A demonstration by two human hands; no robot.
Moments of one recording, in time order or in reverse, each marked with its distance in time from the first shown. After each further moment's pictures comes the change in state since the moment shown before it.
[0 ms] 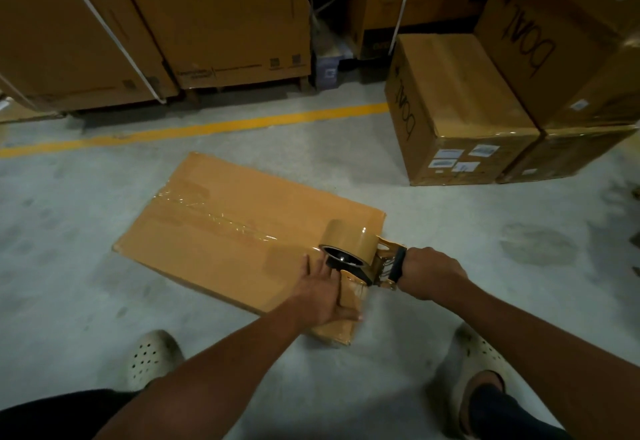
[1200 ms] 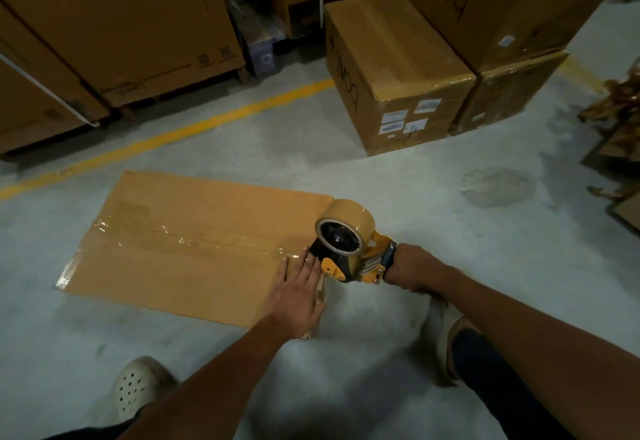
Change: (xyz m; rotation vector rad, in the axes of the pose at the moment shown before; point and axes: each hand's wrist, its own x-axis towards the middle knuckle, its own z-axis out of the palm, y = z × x) left_hand -0.011 0.023 0.035 0.244 0.222 0.160; right_hand 0.001 0.073 0.075 0.426 -0.196 0.009
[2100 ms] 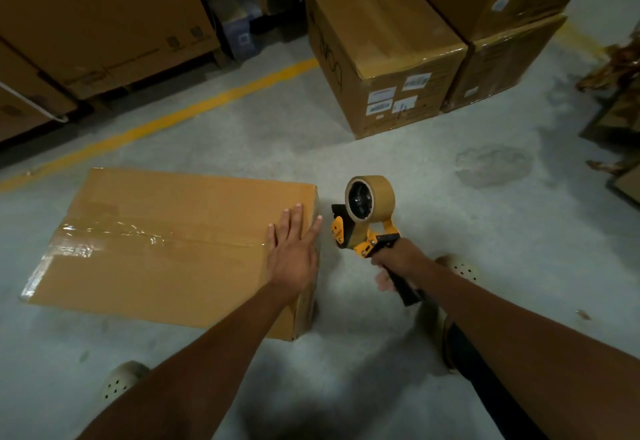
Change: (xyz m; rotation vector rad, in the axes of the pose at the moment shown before) left_hand 0.068 0.007 -0.017 -0.252 0.070 -0.222; right_hand 0.025 0.023 0.023 0.903 -0.008 0.381
